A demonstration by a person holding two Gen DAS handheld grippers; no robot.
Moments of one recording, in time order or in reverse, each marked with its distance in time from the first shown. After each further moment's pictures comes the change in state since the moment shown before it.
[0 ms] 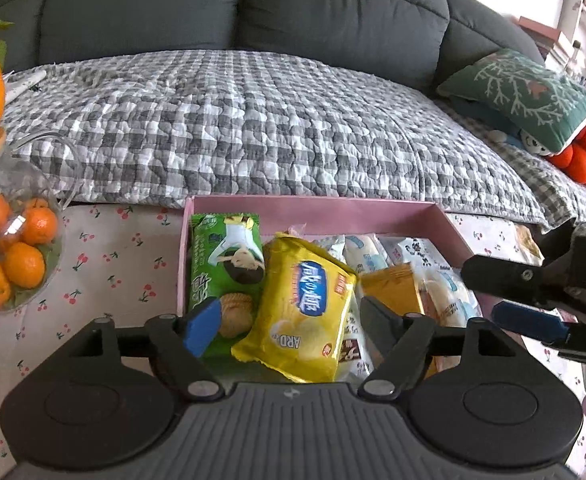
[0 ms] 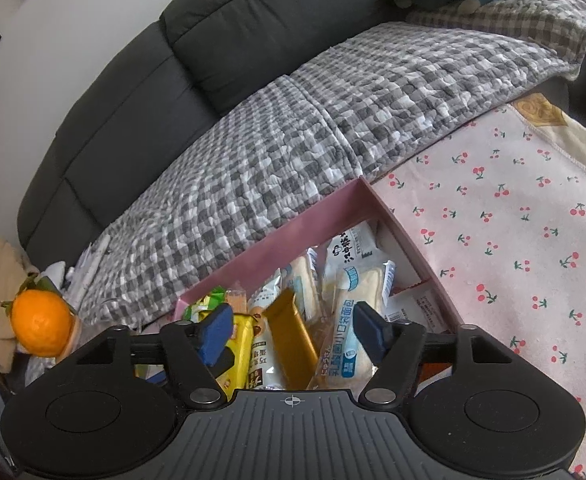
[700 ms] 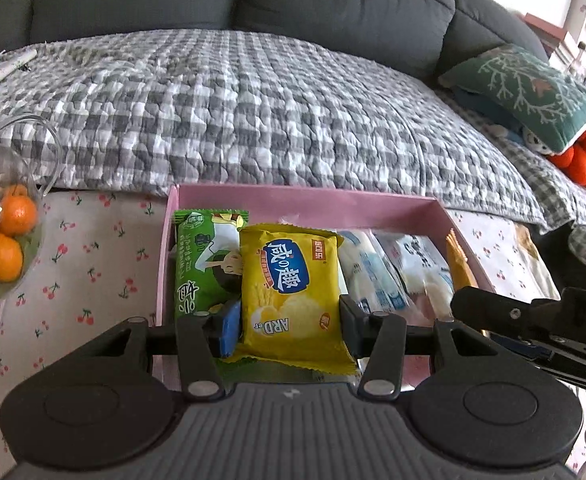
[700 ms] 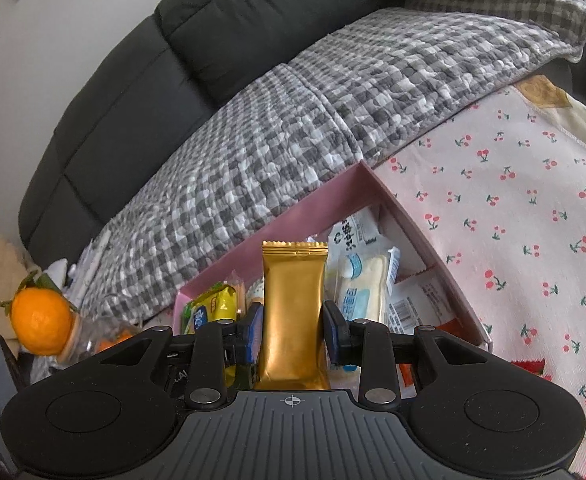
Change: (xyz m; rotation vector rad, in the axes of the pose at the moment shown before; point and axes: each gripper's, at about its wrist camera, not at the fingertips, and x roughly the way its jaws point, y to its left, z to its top) left arm 0.019 0.000 0.012 -0.033 0.051 -0.033; right arm 0.011 -0.004 0.000 0.032 0.027 0.010
